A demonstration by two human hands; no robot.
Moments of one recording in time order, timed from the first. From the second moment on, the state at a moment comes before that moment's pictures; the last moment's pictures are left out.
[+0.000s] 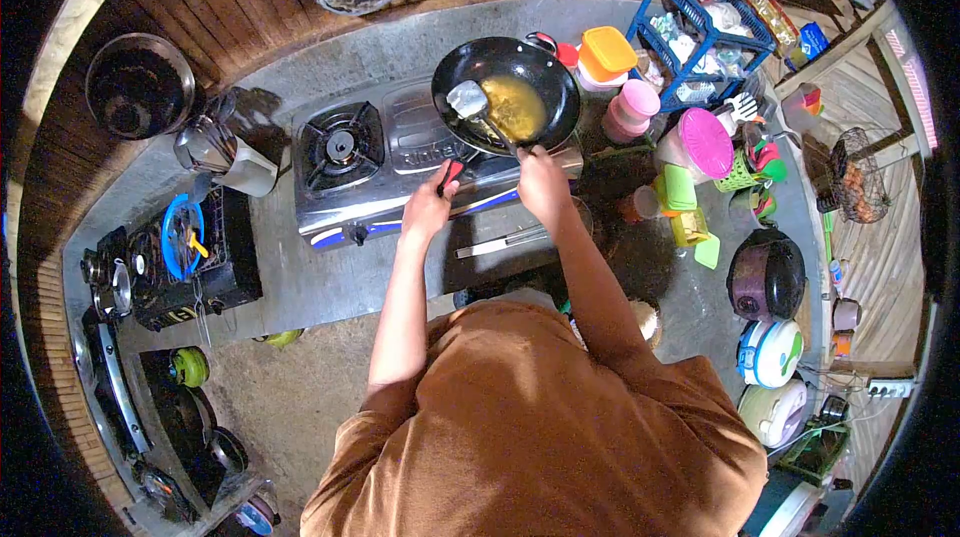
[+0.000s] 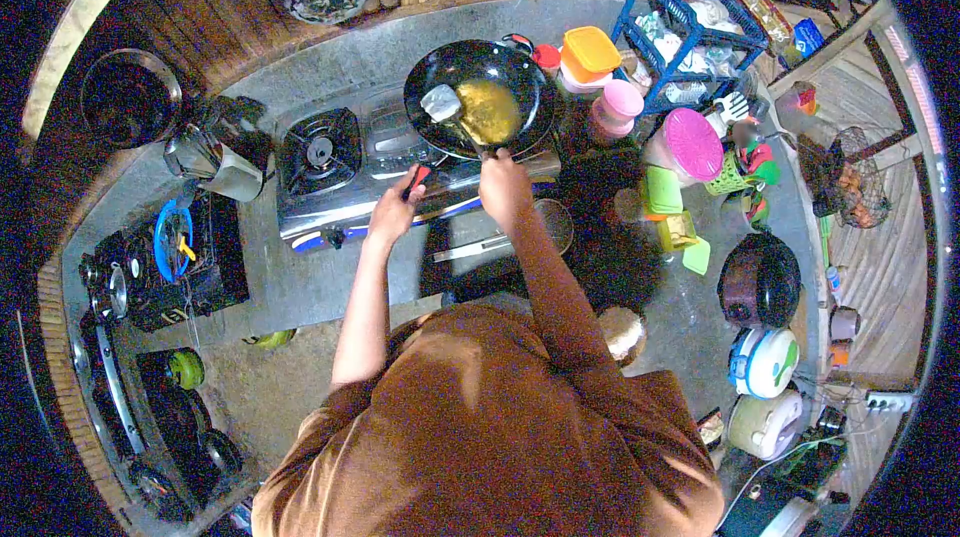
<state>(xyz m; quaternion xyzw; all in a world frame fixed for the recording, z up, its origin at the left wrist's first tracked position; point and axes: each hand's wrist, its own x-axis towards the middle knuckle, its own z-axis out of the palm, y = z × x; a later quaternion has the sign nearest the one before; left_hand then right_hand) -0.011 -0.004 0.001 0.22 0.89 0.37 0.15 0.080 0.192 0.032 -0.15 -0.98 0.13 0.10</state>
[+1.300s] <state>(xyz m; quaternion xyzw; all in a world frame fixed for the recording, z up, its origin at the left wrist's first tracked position) -0.010 -0.004 0.008 0.21 0.89 0.36 0.18 0.121 0.247 0.065 -0.23 -0.96 0.17 0.07</state>
